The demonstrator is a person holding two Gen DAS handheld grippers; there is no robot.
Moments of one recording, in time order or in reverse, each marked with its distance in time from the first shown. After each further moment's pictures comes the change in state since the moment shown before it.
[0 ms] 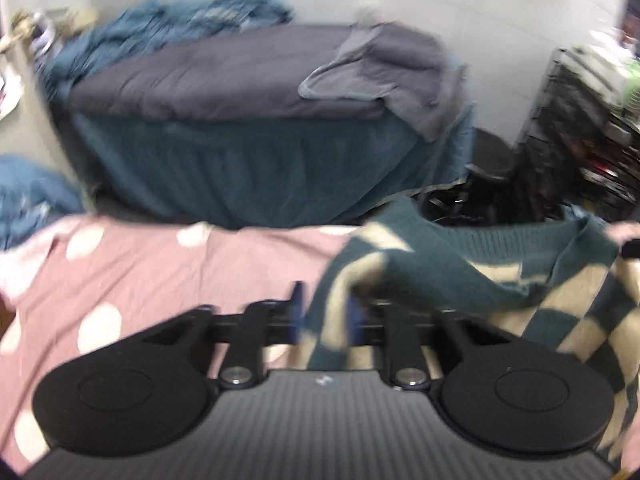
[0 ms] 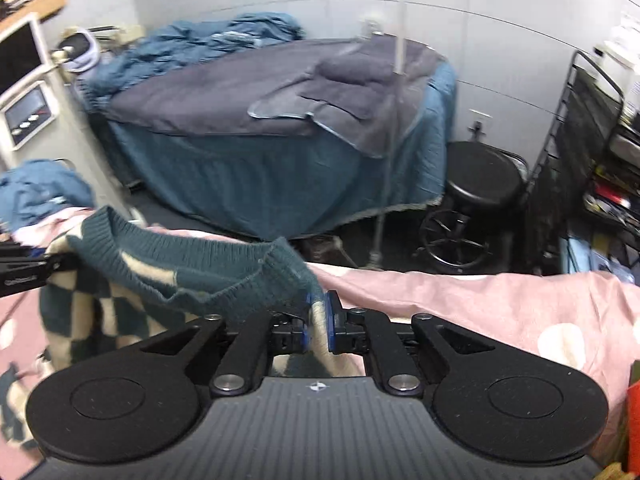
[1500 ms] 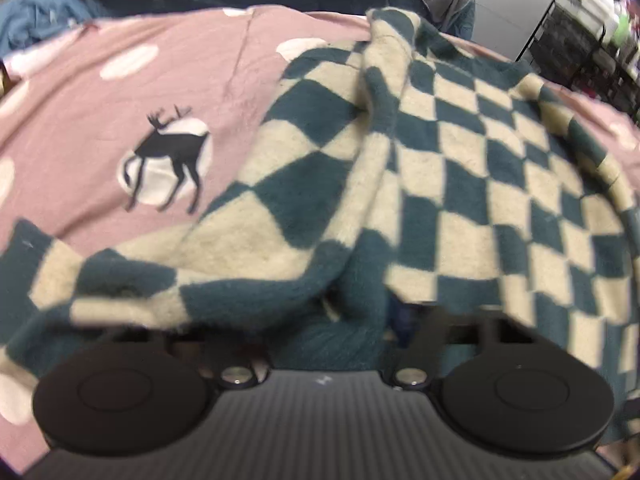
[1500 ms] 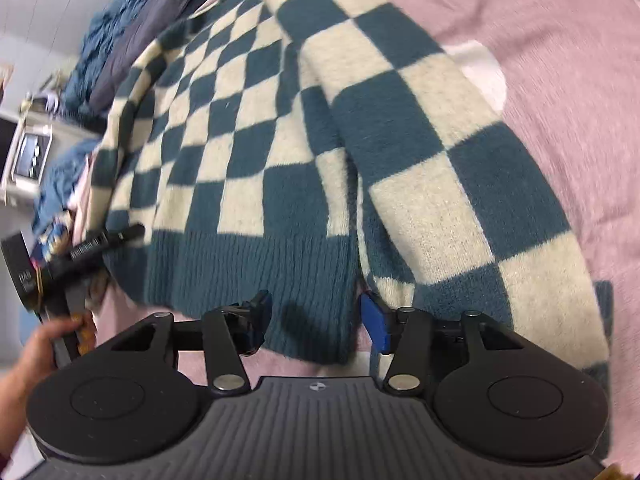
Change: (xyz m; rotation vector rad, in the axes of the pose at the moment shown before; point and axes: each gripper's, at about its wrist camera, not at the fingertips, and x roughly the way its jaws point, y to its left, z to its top) left arm -0.034 0.072 -0.250 -0.090 0.185 -0.149; right arm -0.096 0.039 -0.319 0.629 0.348 0.239
